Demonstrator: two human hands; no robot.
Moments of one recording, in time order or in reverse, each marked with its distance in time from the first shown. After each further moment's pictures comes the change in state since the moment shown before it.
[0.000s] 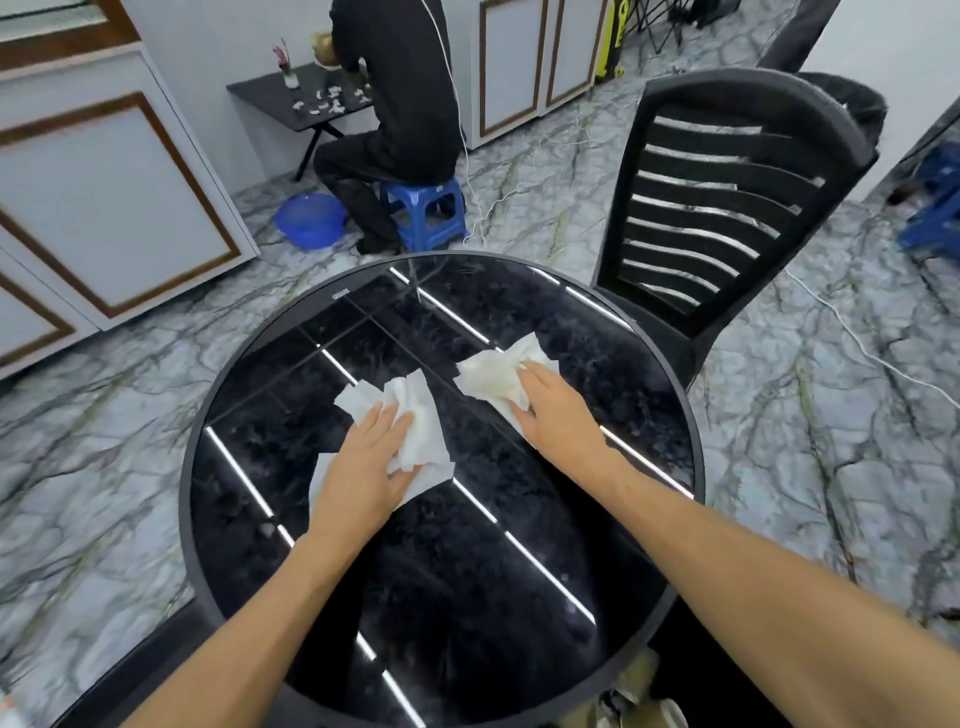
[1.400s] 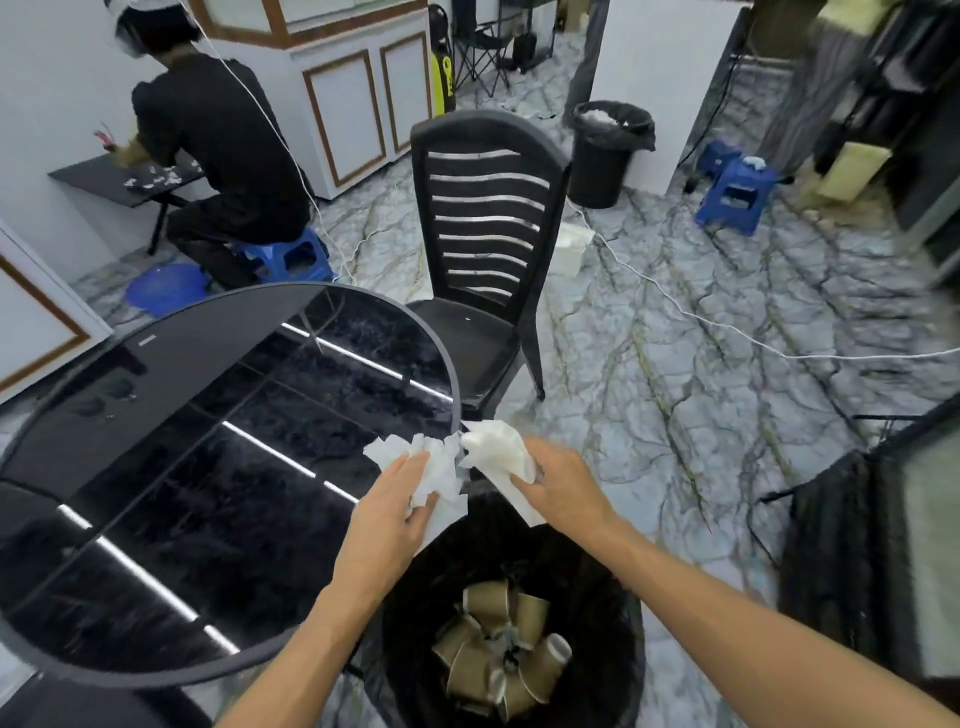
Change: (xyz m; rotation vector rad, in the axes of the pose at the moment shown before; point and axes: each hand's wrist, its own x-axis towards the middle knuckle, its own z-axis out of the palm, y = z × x) left_hand -0.095 0.240 0.098 -0.240 0.011 0.209; right_hand -0.258 0.086 -0.169 0.226 0.081 0.318
